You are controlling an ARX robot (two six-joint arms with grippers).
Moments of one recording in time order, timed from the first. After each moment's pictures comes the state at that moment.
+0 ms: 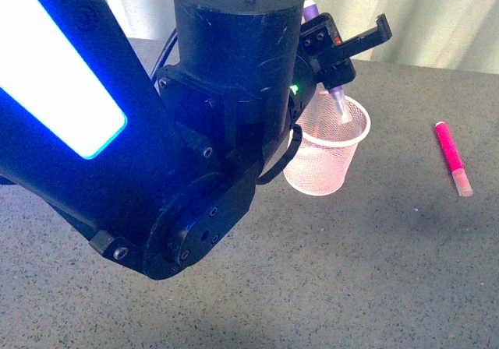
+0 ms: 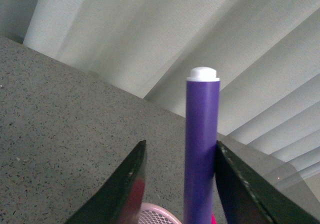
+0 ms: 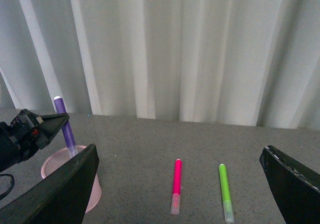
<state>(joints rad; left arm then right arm) -0.63 2.31 1.04 1.26 -0.19 -0.63 0.00 0.00 0.02 0.00 0.00 0.00</state>
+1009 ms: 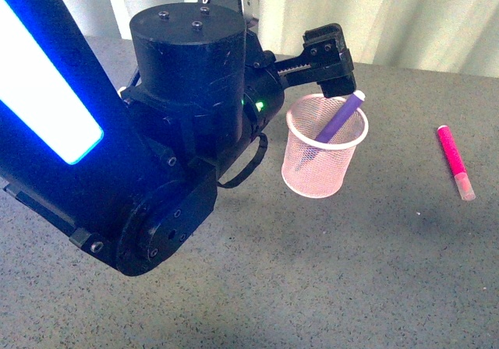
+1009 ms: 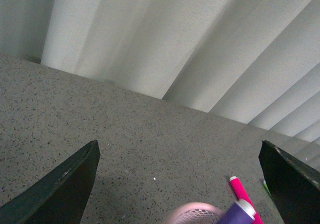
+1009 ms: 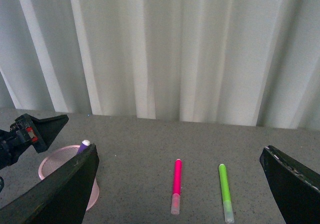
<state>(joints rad) -0.55 2.37 1.03 1.34 -0.07 -0.48 0.00 0.00 0.02 0.00 0.00 0.00</state>
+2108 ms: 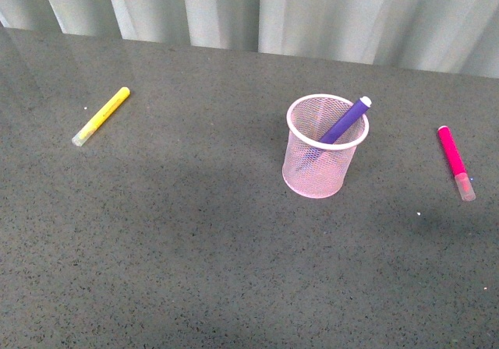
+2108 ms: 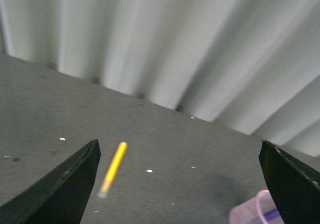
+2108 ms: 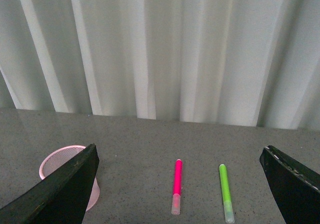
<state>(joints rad) 0.18 1.07 0.60 0.29 0.32 -0.26 0.00 0.00 0.02 0.00 0.00 0.00</state>
